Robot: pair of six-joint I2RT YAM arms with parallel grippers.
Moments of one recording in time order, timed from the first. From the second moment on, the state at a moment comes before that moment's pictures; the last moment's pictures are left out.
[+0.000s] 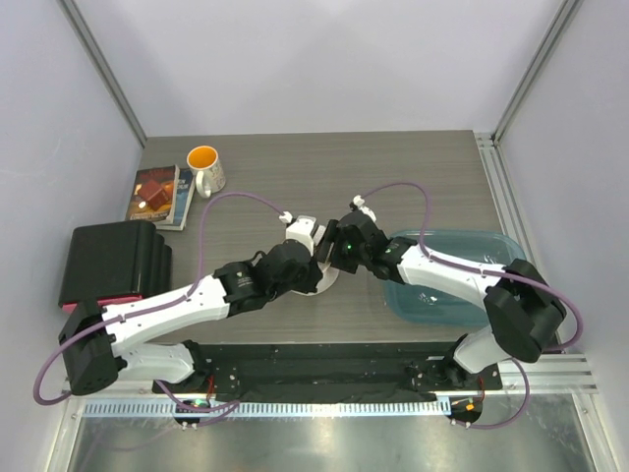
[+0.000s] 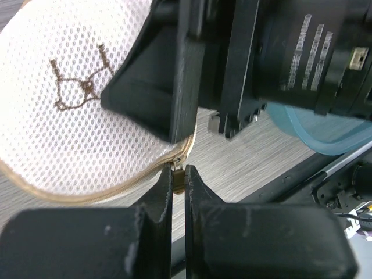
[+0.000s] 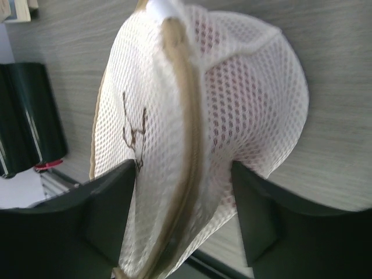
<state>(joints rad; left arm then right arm) -1.05 1.22 0.88 -0.32 -0.29 -0.63 0.79 1.48 0.90 -0.14 0.02 1.00</state>
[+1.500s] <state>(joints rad) -1.05 1.12 0.83 -0.38 -0.29 -0.62 0.82 1.29 0.82 -0.17 0.07 1.00</state>
